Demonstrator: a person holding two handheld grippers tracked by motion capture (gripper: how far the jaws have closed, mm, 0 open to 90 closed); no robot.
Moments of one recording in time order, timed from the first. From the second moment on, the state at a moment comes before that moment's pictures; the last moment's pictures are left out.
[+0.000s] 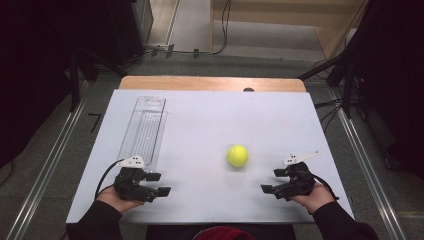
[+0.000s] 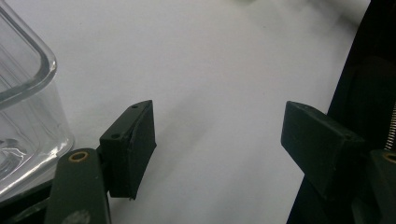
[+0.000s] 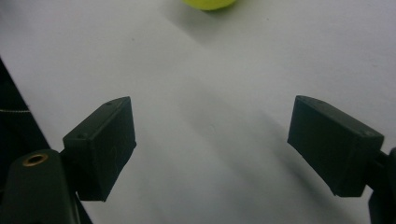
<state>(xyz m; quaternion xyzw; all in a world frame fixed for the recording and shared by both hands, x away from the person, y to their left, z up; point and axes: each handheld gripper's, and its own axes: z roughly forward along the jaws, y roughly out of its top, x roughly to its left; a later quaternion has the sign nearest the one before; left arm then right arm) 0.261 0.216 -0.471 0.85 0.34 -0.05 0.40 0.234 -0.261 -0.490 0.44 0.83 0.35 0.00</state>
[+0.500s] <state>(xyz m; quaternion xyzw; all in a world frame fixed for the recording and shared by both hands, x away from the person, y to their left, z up) 0.261 0.216 -0.470 0.85 0.33 -0.06 0.40 0.233 -0.262 -0.489 0.44 0.82 0.36 0.00</state>
